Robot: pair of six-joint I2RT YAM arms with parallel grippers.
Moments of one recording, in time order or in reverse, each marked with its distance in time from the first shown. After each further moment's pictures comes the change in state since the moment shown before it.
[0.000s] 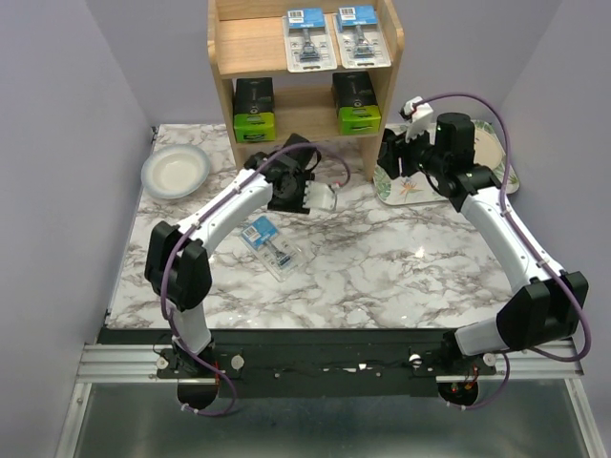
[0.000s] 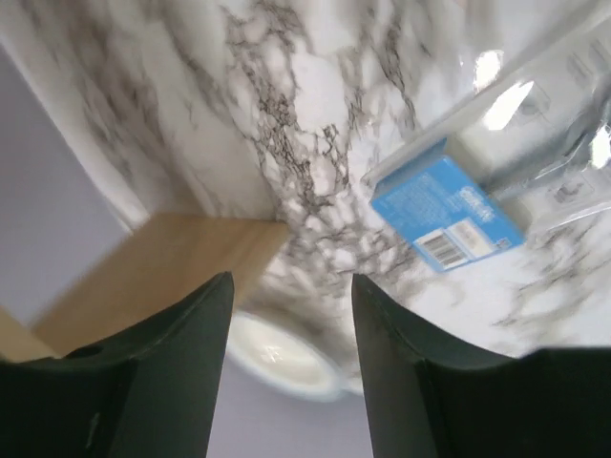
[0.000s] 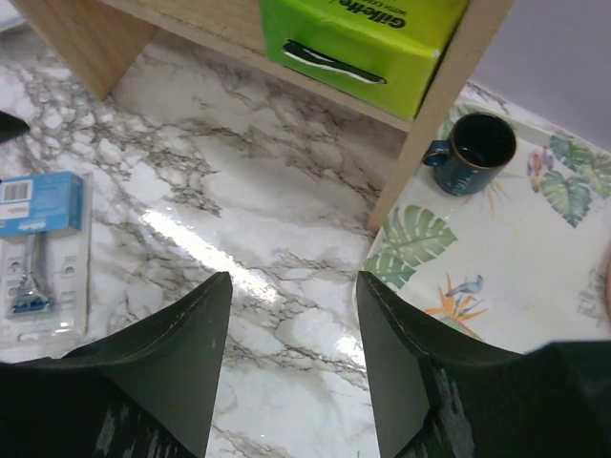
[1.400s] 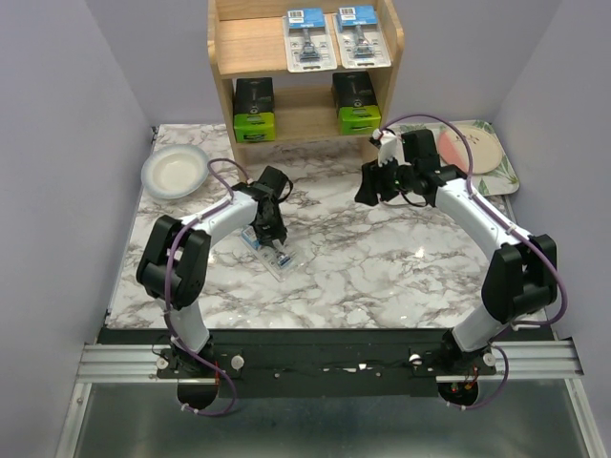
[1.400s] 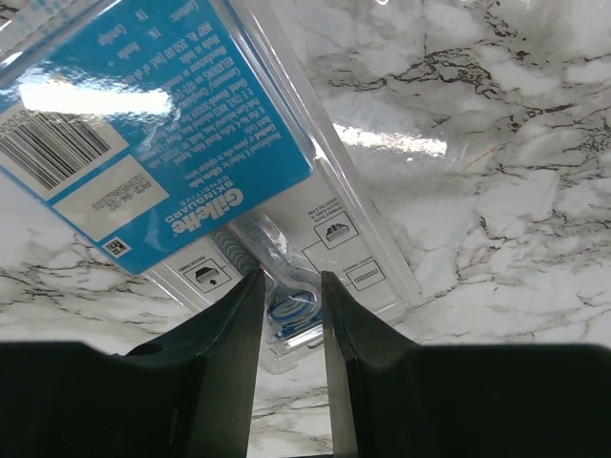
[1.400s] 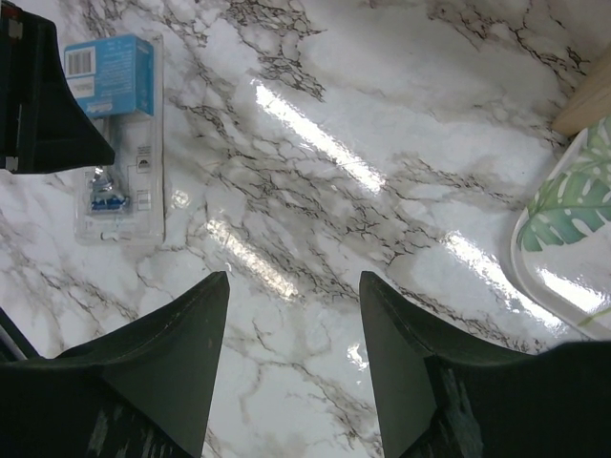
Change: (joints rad) left arm 0.142 -0.024 -0.352 0.243 0.101 -2.046; right arm 0.057 0.188 -0.025 -0.138 -0.184 0.060
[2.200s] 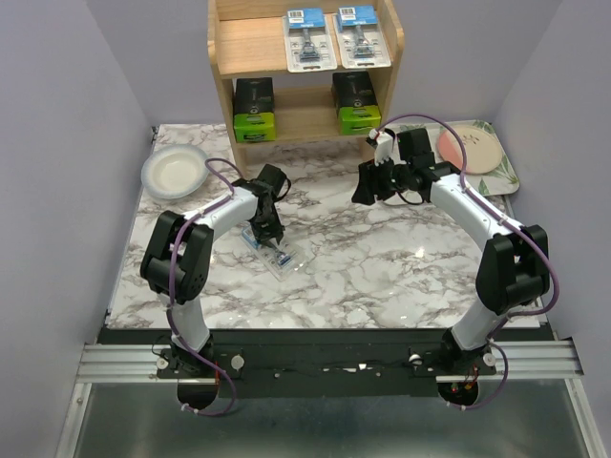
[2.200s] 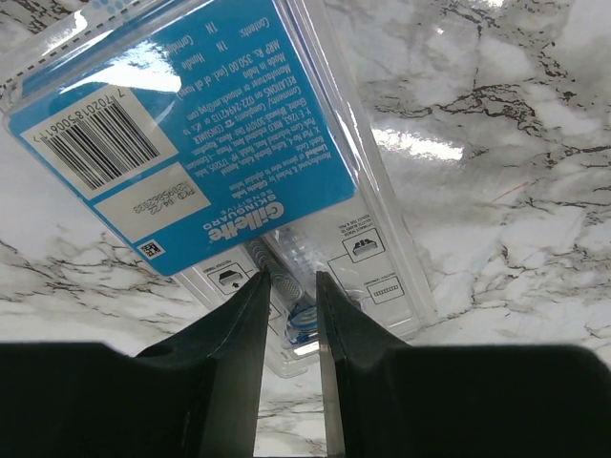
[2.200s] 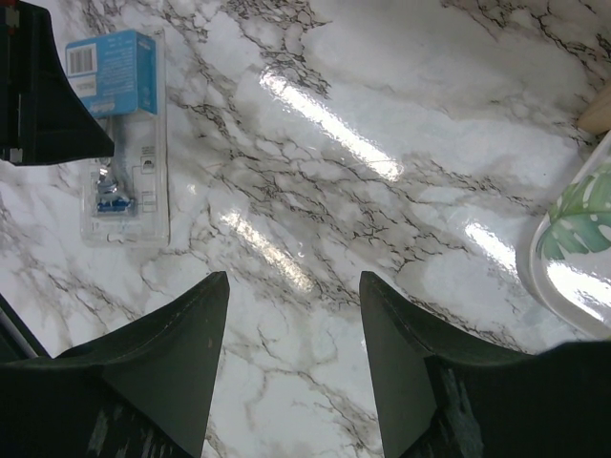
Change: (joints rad) left arm 0.024 0.044 0.039 -0.051 -0.037 -0.042; right arm 0.000 0.068 0.036 -0.008 -0.024 0.019
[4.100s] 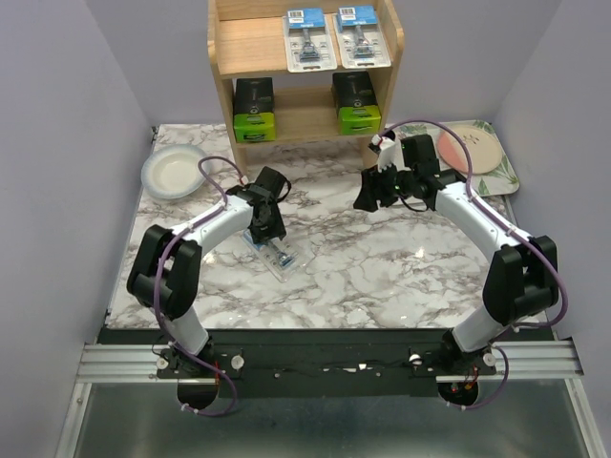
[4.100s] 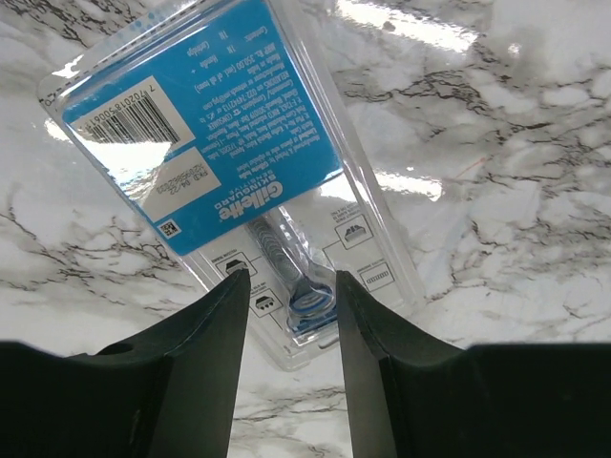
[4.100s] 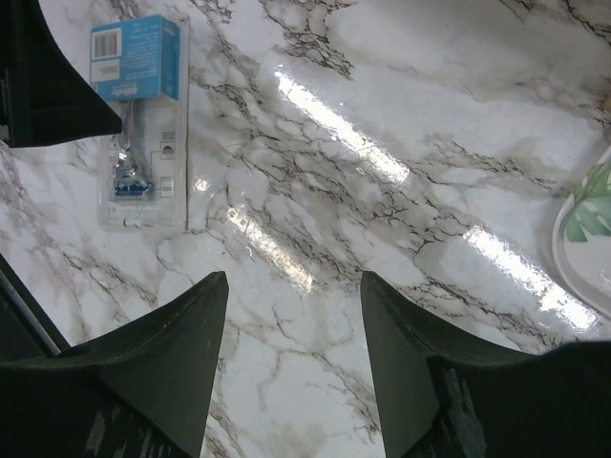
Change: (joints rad) left arm -0.040 -0.159 -0.080 0.070 -0.056 0.012; right arm 0.000 -0.083 -0.079 0.008 -0.026 -0.008
